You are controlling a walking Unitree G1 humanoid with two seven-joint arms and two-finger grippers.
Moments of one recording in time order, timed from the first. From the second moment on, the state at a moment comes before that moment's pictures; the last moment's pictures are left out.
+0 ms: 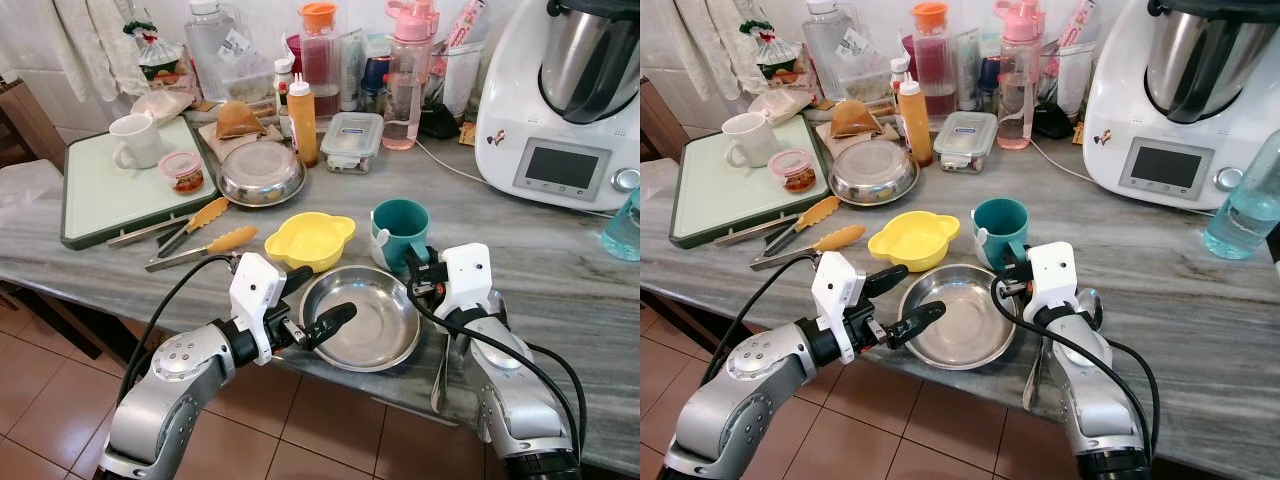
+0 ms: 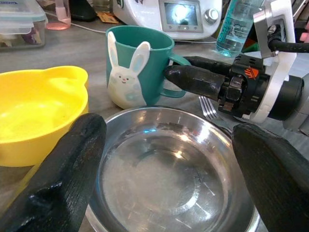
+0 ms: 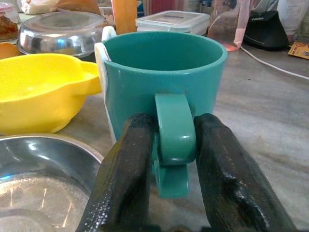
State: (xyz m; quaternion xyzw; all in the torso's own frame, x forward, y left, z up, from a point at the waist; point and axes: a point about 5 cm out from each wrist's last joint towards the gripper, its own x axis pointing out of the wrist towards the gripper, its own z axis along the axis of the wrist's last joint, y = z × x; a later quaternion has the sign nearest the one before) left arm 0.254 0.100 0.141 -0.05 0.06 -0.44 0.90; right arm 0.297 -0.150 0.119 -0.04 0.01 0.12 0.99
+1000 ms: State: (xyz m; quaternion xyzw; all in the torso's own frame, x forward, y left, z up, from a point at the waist) left arm 0.254 0.102 0.141 -0.05 0.06 -0.43 0.90; right arm 0.291 -0.146 0.156 -0.05 -0.06 0.13 0.99
